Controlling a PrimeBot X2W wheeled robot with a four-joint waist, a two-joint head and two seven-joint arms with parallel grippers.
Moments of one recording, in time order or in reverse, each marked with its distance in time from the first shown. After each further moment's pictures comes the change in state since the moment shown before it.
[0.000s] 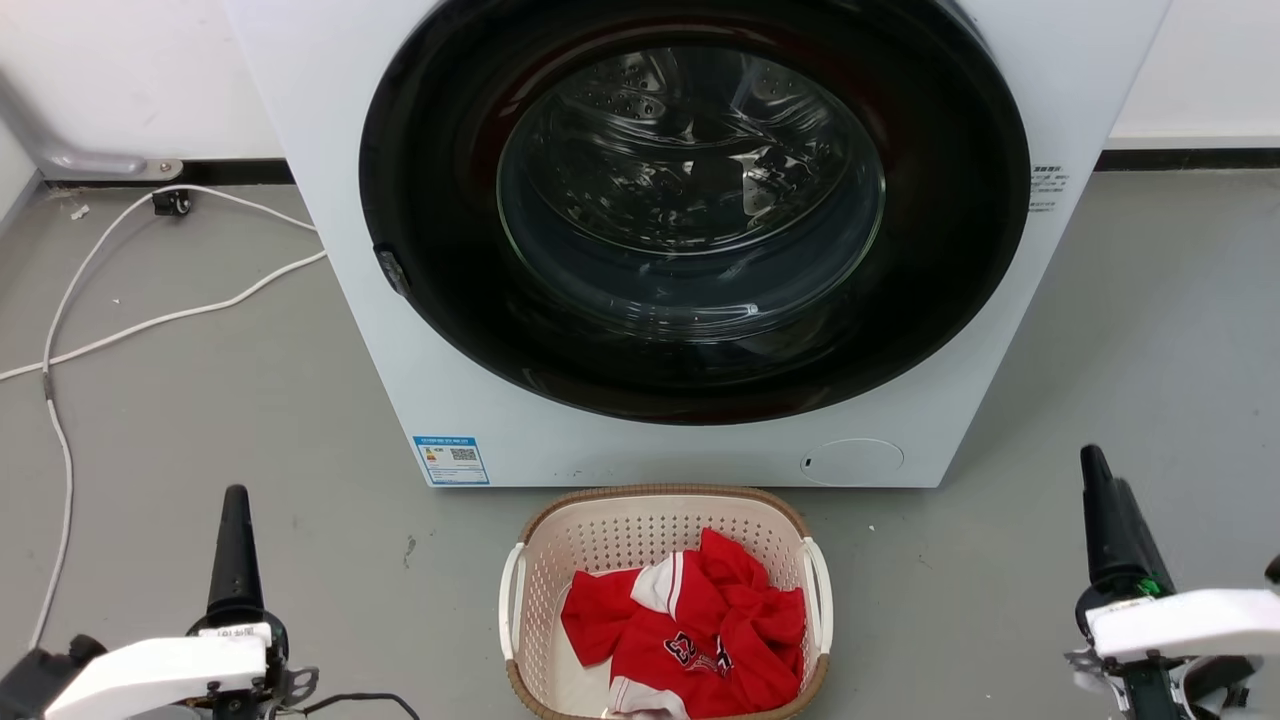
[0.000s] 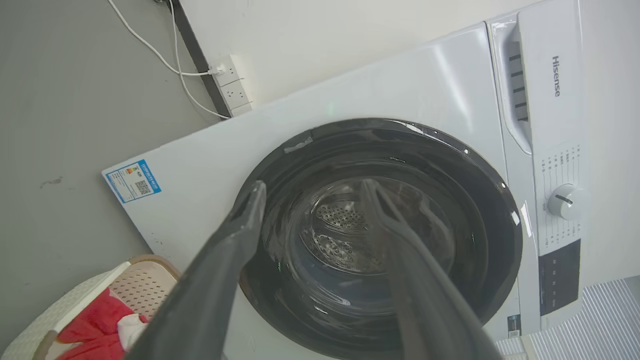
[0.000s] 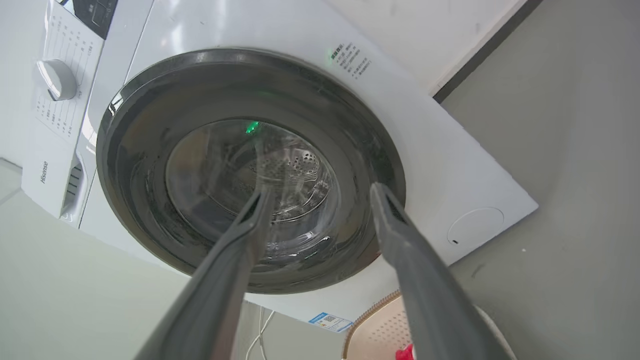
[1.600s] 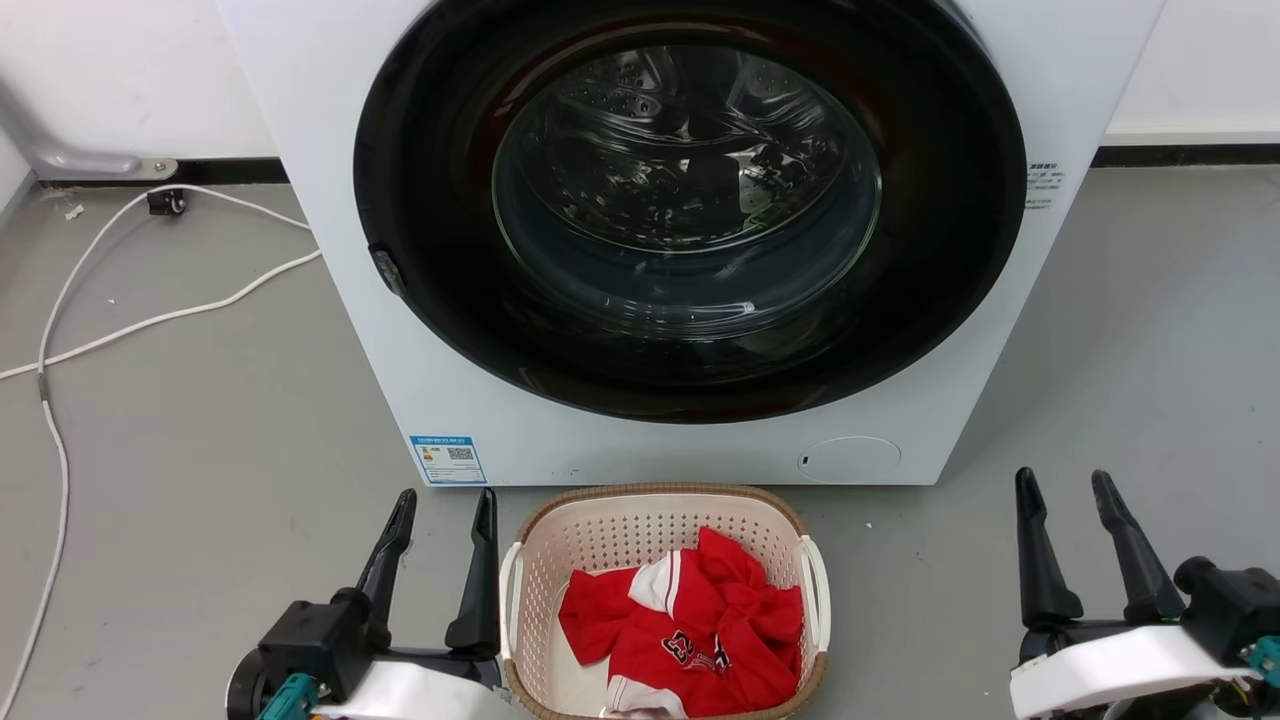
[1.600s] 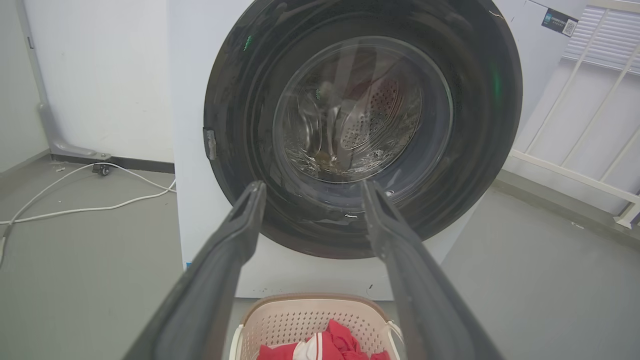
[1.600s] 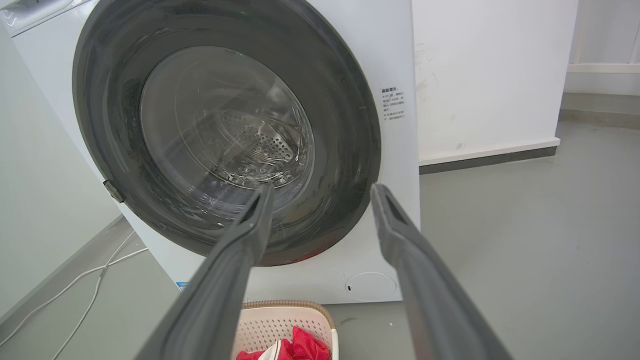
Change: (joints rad) left arm 0.099 0.050 -0.404 -0.212 0.956 0.117 -0.130; right arm 0.076 0.000 0.077 -0.119 -0.704 0.000 -0.130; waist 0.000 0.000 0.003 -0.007
